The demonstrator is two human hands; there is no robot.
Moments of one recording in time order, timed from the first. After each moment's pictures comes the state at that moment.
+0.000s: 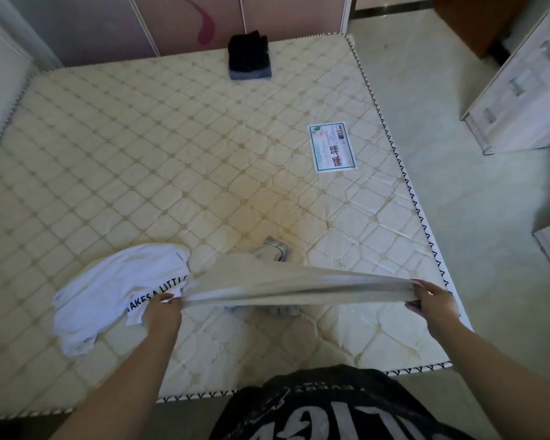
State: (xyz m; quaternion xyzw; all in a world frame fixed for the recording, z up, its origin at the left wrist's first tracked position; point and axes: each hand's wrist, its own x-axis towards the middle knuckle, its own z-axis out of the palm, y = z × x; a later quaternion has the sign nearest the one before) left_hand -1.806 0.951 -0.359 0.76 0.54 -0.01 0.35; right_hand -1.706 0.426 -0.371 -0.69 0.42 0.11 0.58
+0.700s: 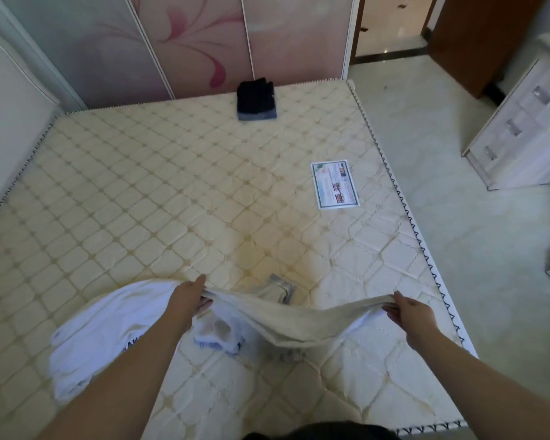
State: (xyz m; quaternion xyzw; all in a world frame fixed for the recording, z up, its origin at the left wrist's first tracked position) left_hand -1.685 0.924 -0.300 0.63 0.48 -0.07 0.61; right_hand -1.634 0.473 -0.364 -0.62 0.41 0.14 0.66
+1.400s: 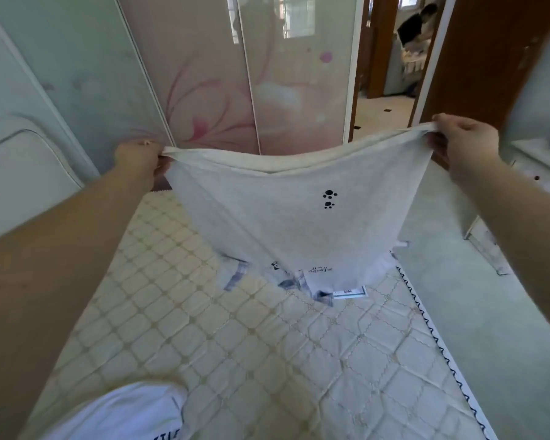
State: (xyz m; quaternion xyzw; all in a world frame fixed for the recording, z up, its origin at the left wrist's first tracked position) left_hand -1.389 1.010 0.052 0.67 0.27 0.25 0.65; right_hand -1.312 0.500 0.035 -0.64 0.14 -0.14 0.74
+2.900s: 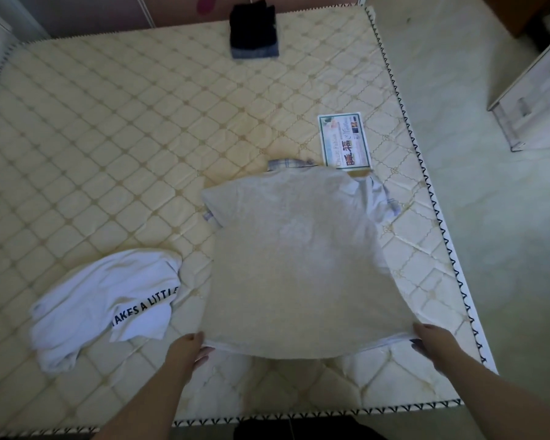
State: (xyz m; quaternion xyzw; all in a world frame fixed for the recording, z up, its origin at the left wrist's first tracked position) left_hand -1.777 0.916 -0.421 0.53 0.61 -0.21 0.55; right_hand -1.664 0.429 -0.451 -0.67 0.48 0.28 0.49
